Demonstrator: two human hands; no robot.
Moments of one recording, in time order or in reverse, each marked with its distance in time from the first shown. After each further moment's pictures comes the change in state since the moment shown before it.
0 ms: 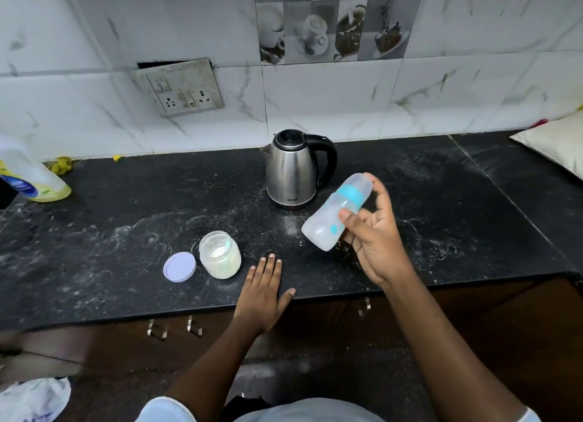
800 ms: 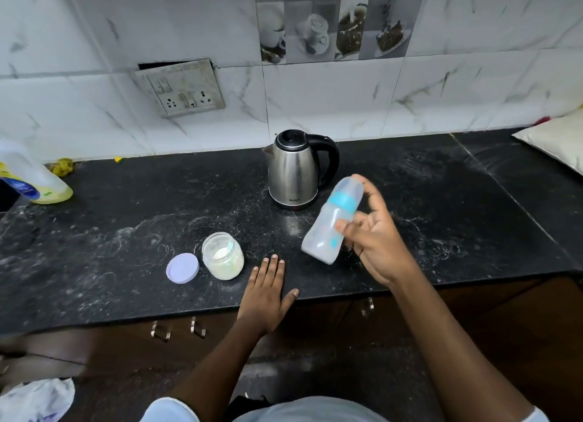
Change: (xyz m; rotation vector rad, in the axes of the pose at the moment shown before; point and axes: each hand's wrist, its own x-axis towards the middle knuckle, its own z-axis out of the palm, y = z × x) left_hand 0.001 -0.003 0.004 -0.012 0.041 0.019; right_hand 0.002 -0.002 0.000 -0.031 -0.067 0.041
